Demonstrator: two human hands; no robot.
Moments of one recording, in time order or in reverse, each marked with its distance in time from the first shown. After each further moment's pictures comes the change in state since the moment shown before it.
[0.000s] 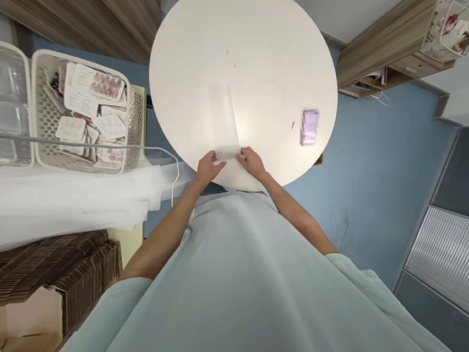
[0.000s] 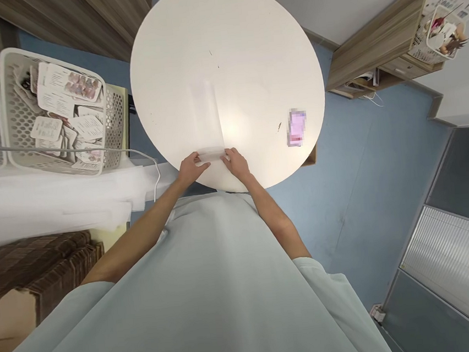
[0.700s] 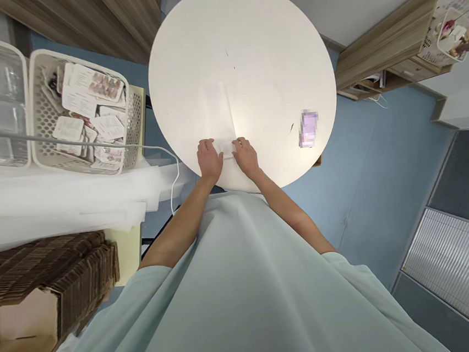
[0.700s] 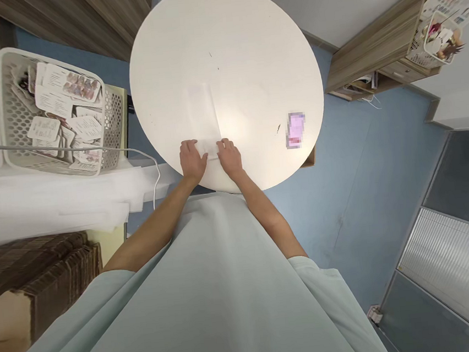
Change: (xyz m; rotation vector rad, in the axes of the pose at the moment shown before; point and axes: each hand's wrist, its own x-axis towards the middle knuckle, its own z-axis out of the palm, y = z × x) left_hand 0.025 0.009 0.026 0.213 0.281 0.085; right_hand 0.026 -0.025 0.005 -0.167 0.117 -0.076
